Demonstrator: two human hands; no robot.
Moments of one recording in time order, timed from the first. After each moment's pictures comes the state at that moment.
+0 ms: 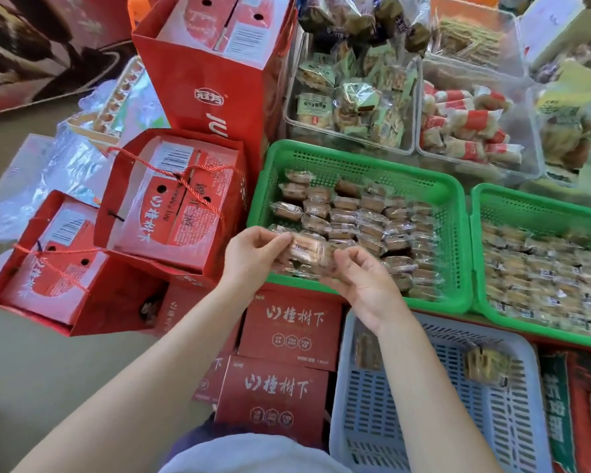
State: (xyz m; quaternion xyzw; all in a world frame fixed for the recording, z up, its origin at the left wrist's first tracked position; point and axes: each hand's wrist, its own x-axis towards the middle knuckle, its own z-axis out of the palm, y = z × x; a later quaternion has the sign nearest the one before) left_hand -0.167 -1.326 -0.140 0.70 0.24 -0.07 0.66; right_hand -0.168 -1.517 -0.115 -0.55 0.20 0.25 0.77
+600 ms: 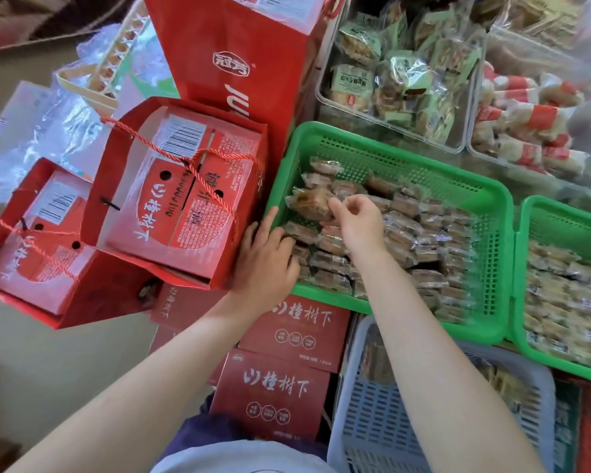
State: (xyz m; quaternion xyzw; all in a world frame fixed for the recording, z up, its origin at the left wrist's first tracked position) left_hand -0.154 -1.313 -0.224 0.98 -0.02 -0.02 0.20; right_hand -0.054 -1.455 -0.172 -0.81 0.18 0.16 0.53
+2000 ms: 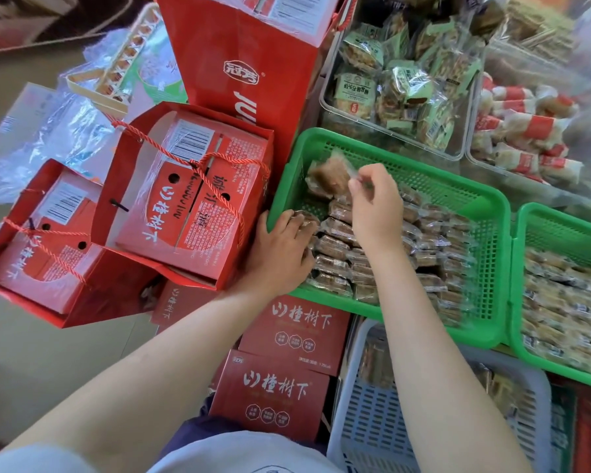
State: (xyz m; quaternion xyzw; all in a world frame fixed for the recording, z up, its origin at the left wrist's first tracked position) left_hand -0.124 -1.319 -0.214 0.99 -0.06 -0.08 0.11; right_hand -0.043 -1.460 -0.144 -0.92 -0.02 -0.01 0.40
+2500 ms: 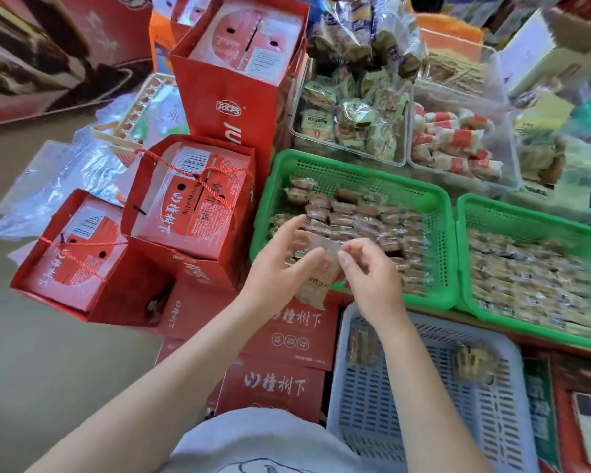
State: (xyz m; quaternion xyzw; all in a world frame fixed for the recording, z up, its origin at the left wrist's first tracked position) left_hand -0.220 -1.345 -0.081 0.79 0.06 -0.06 0.61; right_hand -0.202 -1.514 -0.076 -0.86 0.00 0.06 0.51
